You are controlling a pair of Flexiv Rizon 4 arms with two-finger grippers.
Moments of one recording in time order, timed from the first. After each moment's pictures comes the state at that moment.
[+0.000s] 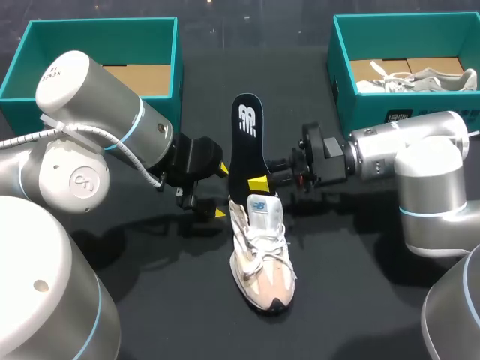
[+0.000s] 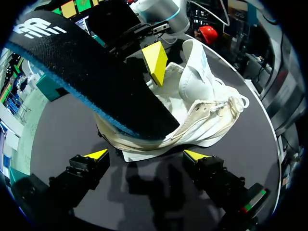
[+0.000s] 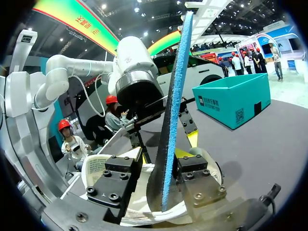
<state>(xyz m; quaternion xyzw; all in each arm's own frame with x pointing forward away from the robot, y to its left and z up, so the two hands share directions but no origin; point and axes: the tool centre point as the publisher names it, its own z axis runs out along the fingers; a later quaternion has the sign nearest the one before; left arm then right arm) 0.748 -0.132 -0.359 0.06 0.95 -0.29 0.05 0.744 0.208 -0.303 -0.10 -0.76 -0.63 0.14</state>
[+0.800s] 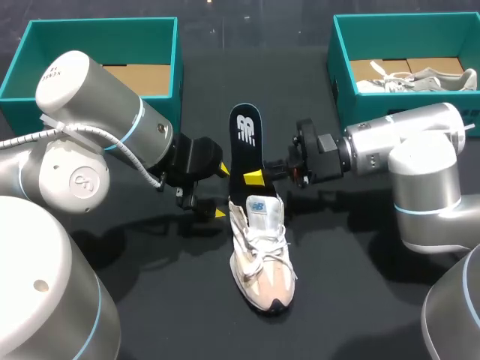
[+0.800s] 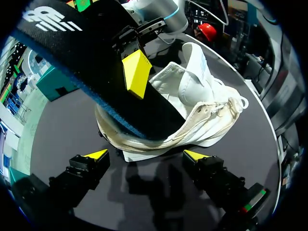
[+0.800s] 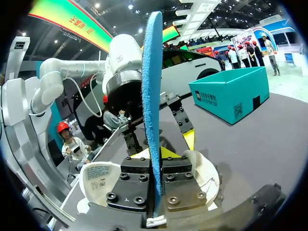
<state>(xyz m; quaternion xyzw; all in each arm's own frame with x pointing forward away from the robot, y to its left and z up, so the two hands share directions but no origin) 0.748 -0.132 -0.359 0.06 0.95 -0.29 0.05 0.748 0.213 -0.308 -0.12 -0.77 -0.61 0.15</state>
